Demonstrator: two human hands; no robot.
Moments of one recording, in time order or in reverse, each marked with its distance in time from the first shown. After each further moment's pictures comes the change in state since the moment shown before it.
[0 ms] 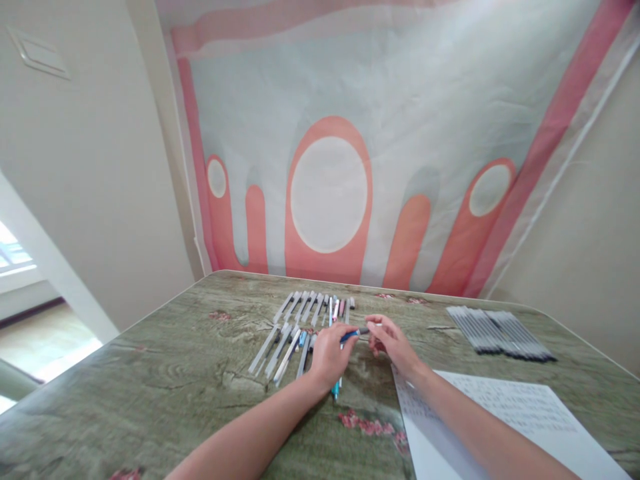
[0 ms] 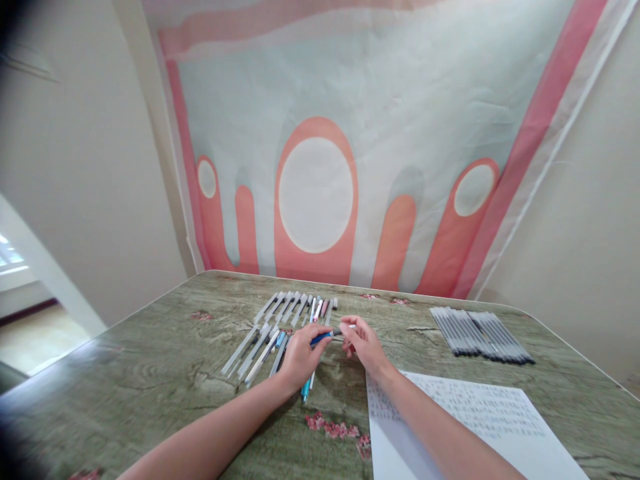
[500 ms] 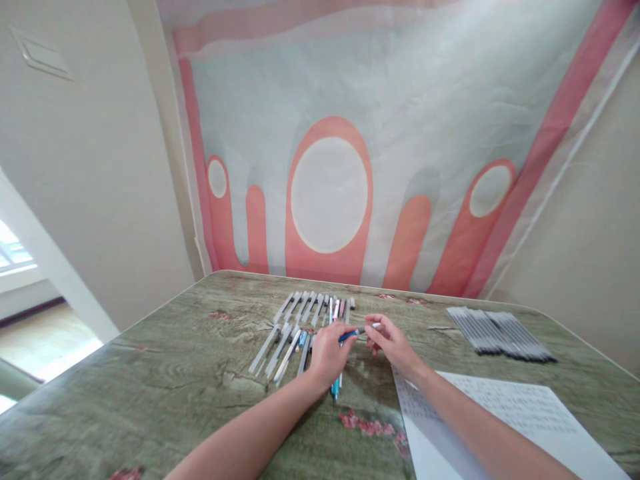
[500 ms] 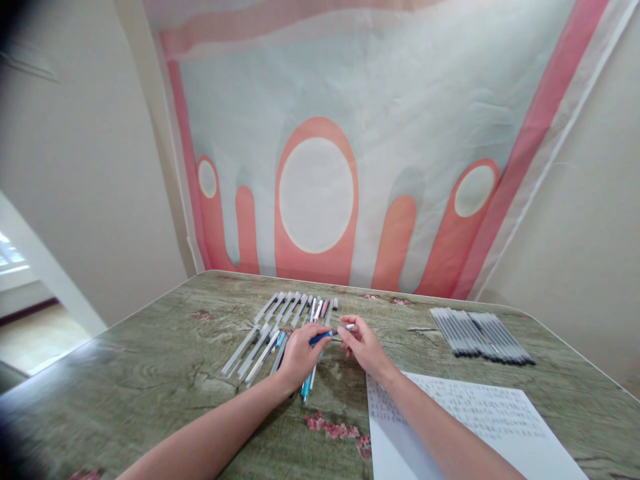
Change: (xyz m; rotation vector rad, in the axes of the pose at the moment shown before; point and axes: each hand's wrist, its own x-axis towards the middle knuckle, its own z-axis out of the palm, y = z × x) left_hand 0.002 -0.002 -0.001 0.019 -0.009 -0.031; right_hand 0.003 0.006 -0.002 -0.127 -0.006 -0.052
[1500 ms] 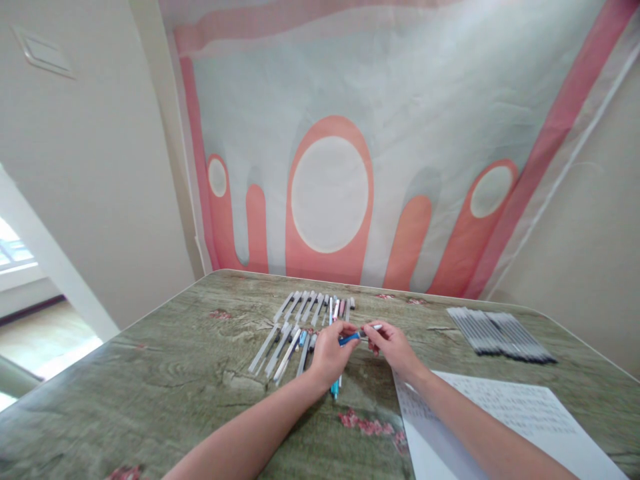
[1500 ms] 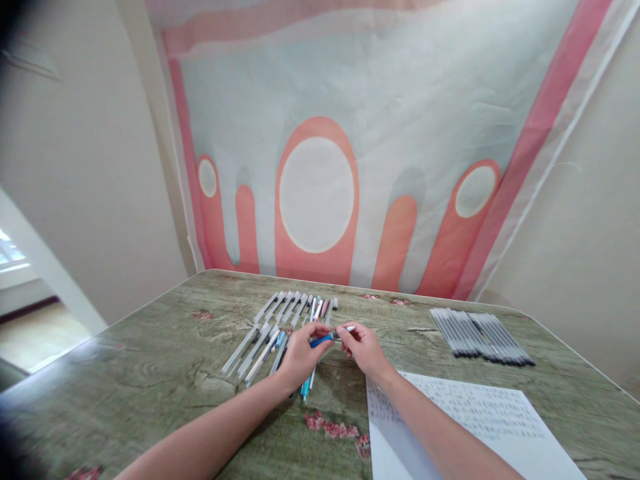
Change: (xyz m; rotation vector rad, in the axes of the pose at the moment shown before) left_hand 0.000 -0.003 0.008 -0.252 0.005 -0.102; right_hand -0.001 0.000 0.002 -0.011 0.023 -0.023
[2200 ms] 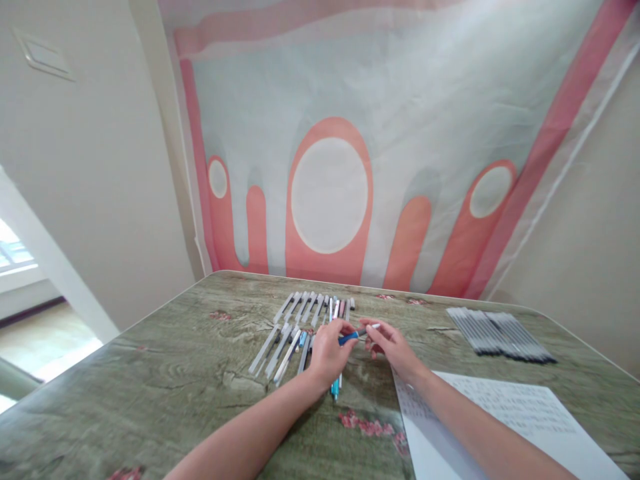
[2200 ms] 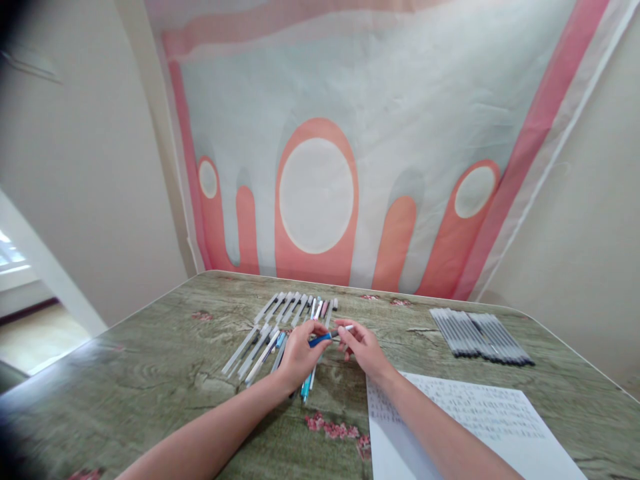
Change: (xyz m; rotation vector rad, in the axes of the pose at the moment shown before) left_hand 0.001 0.007 -0.006 0.216 0.029 0.028; right_hand -0.002 -0.006 0.001 0.144 -0.060 0.057
